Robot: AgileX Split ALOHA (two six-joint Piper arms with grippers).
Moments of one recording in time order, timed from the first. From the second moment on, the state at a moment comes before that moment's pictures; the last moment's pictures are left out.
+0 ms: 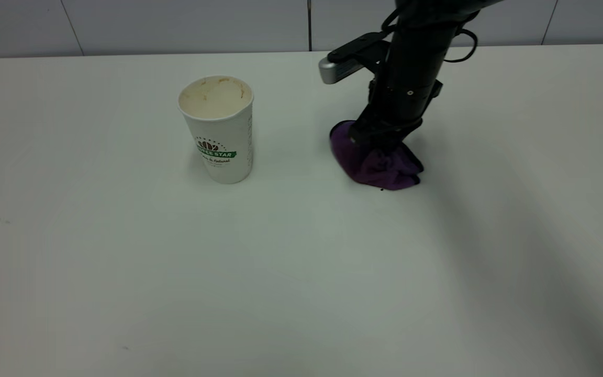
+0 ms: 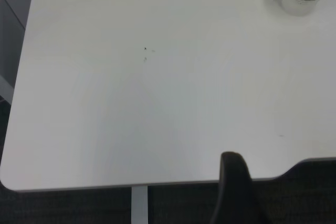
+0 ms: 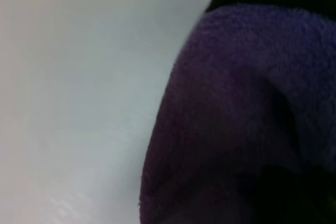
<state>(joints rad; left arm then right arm) 0.00 -0.02 -0.49 0.00 1.13 0.04 0.37 2.67 -1.98 0.09 0.68 -0.36</state>
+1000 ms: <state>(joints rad) 0.00 -0.02 -0.49 0.00 1.13 0.04 0.10 2.67 -1.98 0.19 0.97 -0.42</state>
